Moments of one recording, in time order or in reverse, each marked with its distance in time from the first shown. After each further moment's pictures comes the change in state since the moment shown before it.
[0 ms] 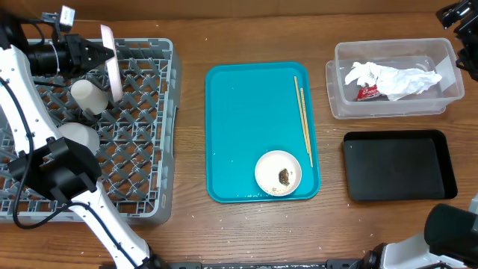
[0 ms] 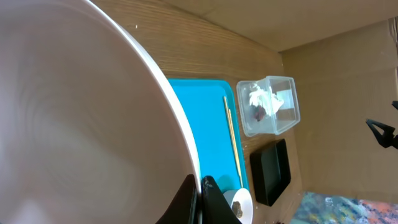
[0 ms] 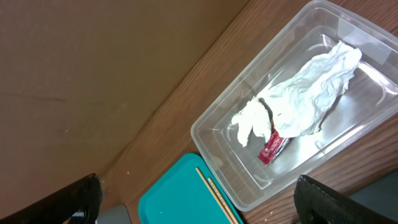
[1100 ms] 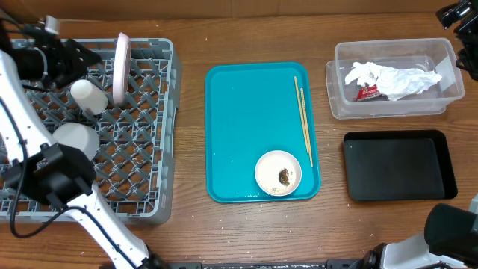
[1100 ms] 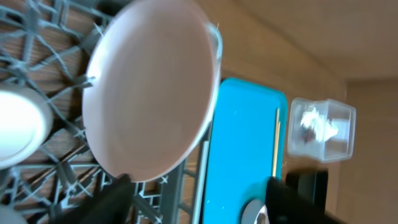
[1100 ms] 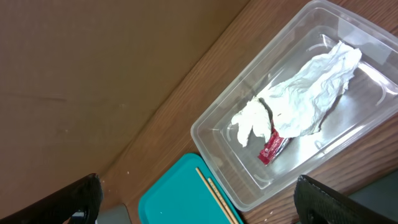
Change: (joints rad) left arm 0.050 -0.035 0.063 0.000 -0.264 -0.203; right arm 0.000 0.000 0.000 0.000 0.000 -0.001
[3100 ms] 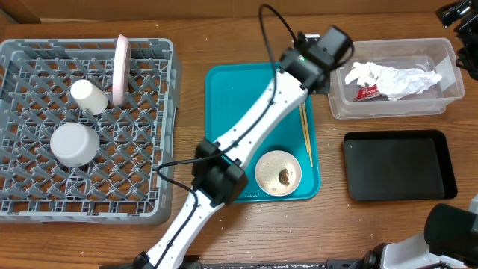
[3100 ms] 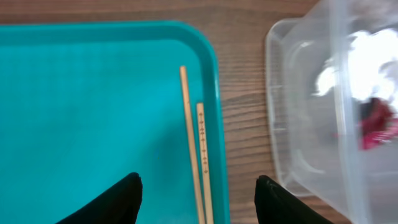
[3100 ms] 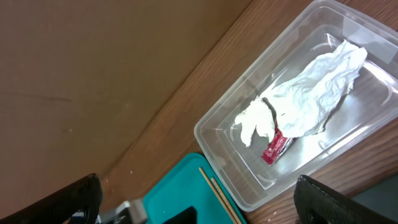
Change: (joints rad) left arm -1.284 0.254 0.060 0.448 -1.023 -0.854; right arm 0.000 0.000 0.000 0.006 -0.011 0.008
